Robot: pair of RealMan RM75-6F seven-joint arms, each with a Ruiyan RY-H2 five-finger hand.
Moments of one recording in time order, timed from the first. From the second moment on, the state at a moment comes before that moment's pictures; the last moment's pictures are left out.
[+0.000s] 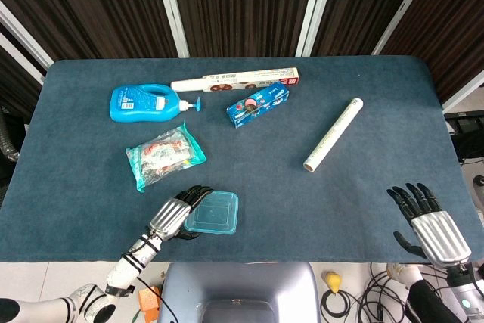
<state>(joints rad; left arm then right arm) -0.59 -1.74 0.00 -1.23 1.53 1.07 -0.13 0.16 -1.06 -0.09 -1.51 -1.69 1.45 -0.01</state>
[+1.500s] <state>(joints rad) -0.58 -1.83 0.01 -1.13 1.54 1.08 -0.11 0.63 -1.57 0.12 -1.71 -1.49 0.86 -0.75</state>
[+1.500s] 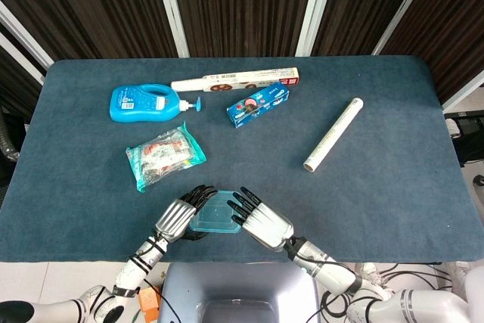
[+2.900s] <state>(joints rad) -0.56 -1.85 0.01 -1.11 1.54 1.09 -0.13 0.68 -1.81 0.08 -1.51 -1.48 1.00 -0.73</state>
